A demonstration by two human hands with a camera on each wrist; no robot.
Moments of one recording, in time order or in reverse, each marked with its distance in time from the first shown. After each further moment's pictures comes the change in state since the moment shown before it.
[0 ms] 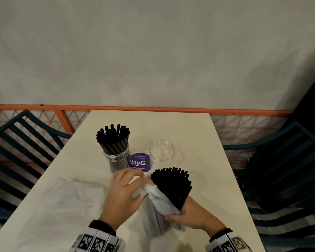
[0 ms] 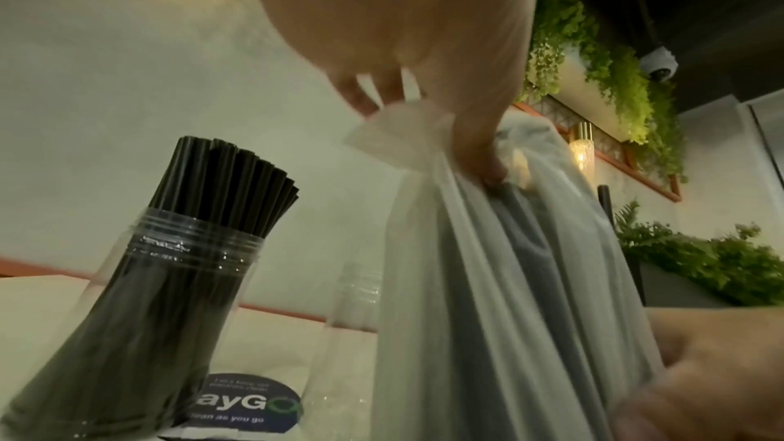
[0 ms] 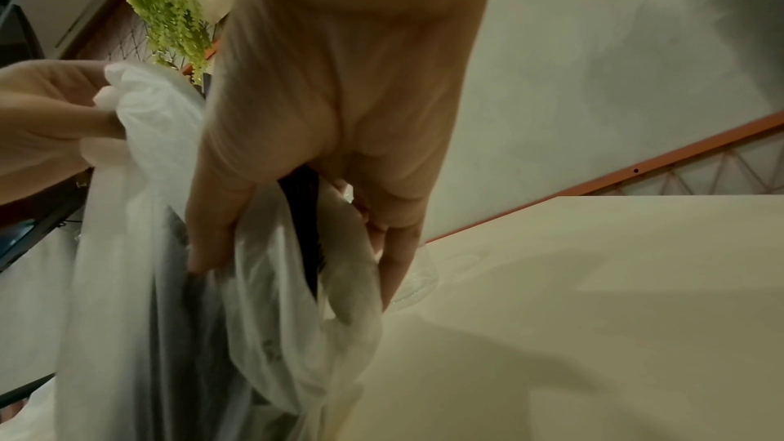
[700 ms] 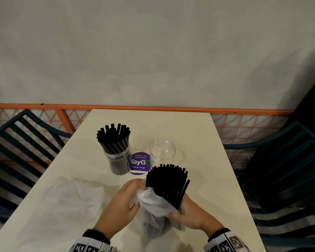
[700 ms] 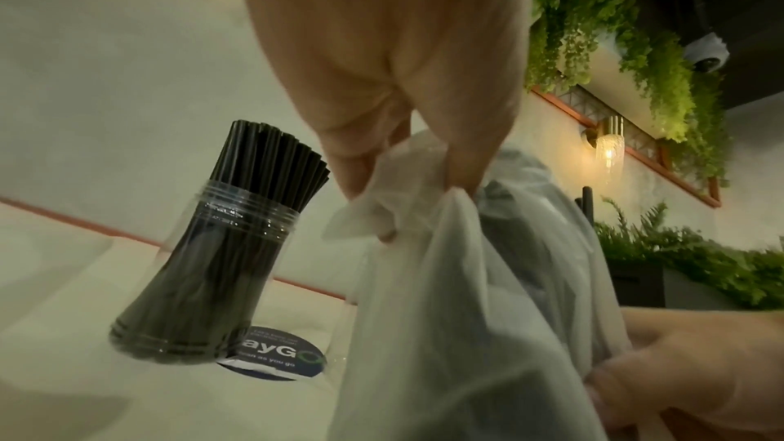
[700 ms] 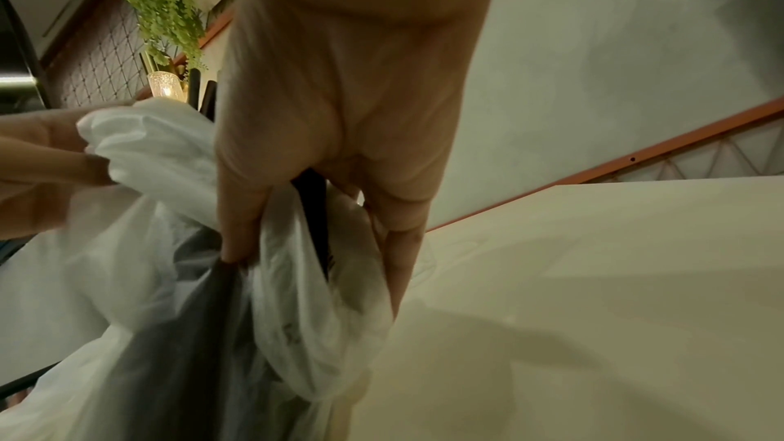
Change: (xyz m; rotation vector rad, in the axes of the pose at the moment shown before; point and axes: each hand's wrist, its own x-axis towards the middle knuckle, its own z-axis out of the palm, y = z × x) left_hand -0.030 -0.010 0.010 -0.373 -0.233 -0.301; right_hand -0.001 -0.004 0.003 -0.121 -0.045 0.001
